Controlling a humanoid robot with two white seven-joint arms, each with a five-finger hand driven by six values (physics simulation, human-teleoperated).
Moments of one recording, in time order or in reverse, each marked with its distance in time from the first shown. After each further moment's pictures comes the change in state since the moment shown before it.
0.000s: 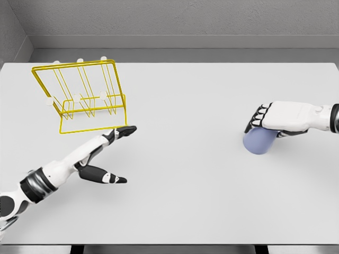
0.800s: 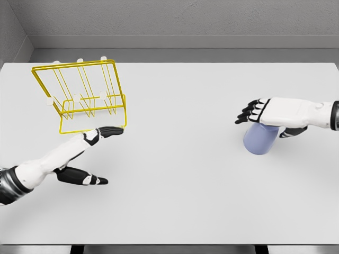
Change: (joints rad) left arm 0.101 0.090 0.167 -0.053 -0.258 -0.196 0.032; right arm -0.002 0.003 -0.009 -0.009 -0.061 -0.001 -0.001
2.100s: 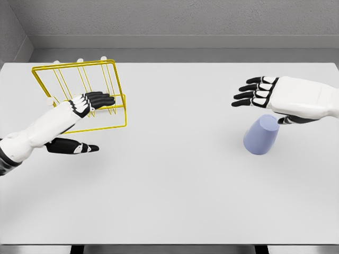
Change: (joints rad) left arm -0.068 -0.069 0.201 0.001 -0.233 0.000 -0.008; right arm 0.000 -0.161 -0.092 -0.247 -0.079 0.001 -0.166
